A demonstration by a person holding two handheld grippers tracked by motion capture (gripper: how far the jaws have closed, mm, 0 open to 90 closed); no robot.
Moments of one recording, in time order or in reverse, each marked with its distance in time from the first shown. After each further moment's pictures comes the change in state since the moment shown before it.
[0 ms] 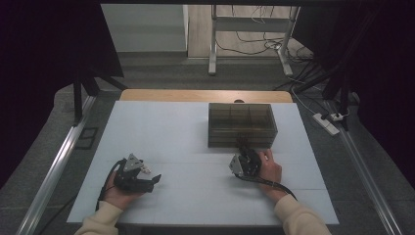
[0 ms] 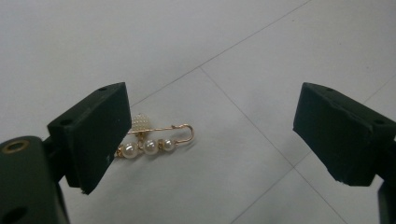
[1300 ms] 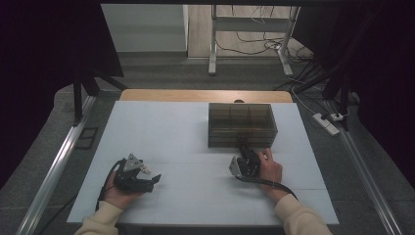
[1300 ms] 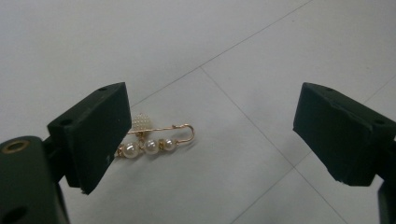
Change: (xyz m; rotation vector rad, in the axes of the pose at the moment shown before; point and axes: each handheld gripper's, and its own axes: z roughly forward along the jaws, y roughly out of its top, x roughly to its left) left arm 0.000 0.000 0.000 0.000 0.001 -0.001; right arm 0.002 0.000 -0.001 -0.004 -0.013 -0.108
